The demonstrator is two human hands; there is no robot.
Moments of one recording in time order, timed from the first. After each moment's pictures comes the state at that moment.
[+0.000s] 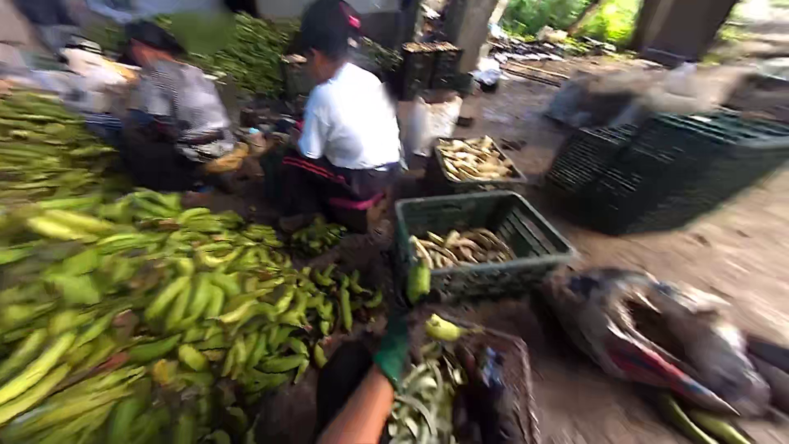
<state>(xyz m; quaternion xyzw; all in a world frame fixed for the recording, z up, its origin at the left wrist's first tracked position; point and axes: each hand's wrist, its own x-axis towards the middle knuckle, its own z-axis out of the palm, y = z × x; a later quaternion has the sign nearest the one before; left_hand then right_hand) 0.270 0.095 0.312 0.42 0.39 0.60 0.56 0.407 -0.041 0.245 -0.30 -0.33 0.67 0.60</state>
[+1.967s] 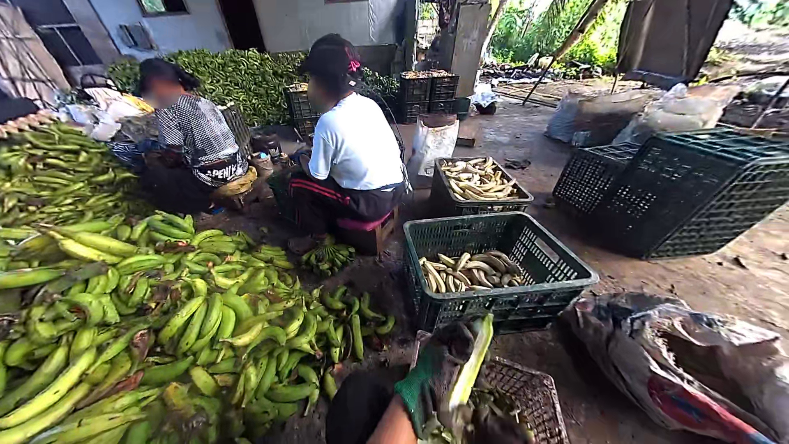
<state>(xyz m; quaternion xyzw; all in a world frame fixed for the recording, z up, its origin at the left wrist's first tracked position) 0.272 0.076 0.318 0.43 0.33 0.44 0.72 0.406 -0.044 0.243 -0.56 -0.62 0.20 0.51</state>
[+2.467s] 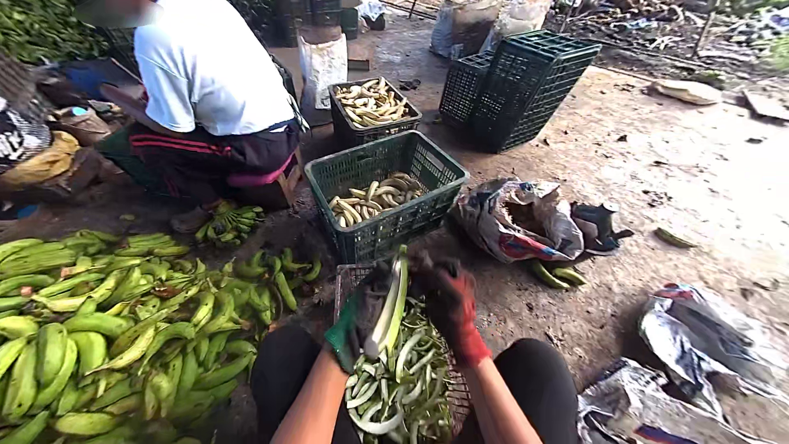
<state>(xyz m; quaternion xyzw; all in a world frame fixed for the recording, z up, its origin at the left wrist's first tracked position) 0.287 0.061 0.293 0.47 0.28 0.35 0.76 0.453 -0.002 0.285 -0.67 -0.55 -0.06 0.49</state>
